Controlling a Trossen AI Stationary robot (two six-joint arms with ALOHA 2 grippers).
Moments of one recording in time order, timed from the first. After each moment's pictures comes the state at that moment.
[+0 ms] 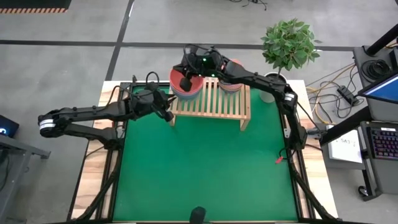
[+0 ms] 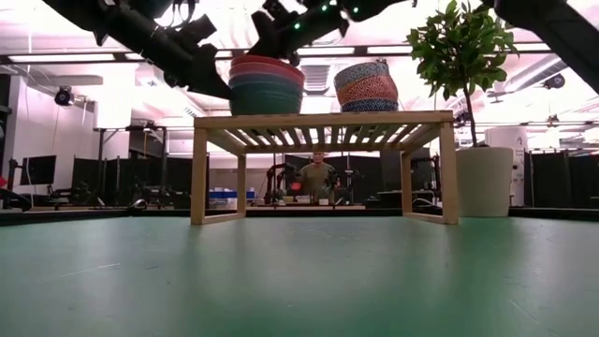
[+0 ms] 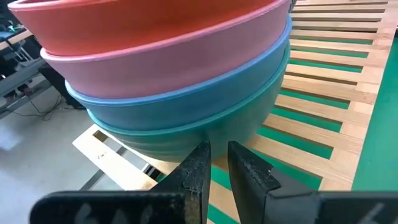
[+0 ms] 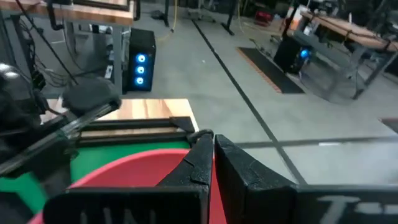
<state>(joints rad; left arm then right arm) 0.30 1.05 0.71 -0.03 -0.36 0.13 -0.42 2.08 2.12 -0.28 -0.11 -0.24</state>
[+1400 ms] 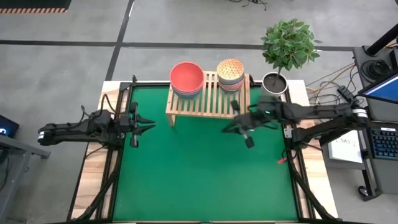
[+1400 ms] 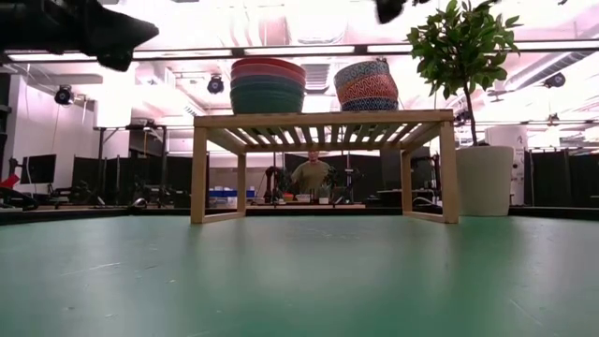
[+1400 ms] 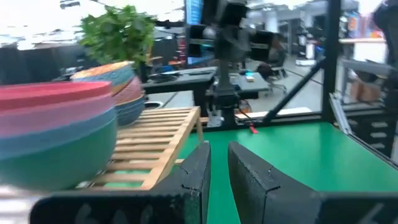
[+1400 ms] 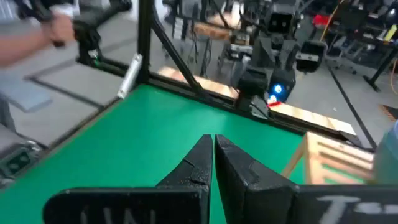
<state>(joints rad) 0.05 0.24 0.29 0.01 -0.02 0.13 -0.07 1.13 0.90 0.00 -0.37 -0.28</state>
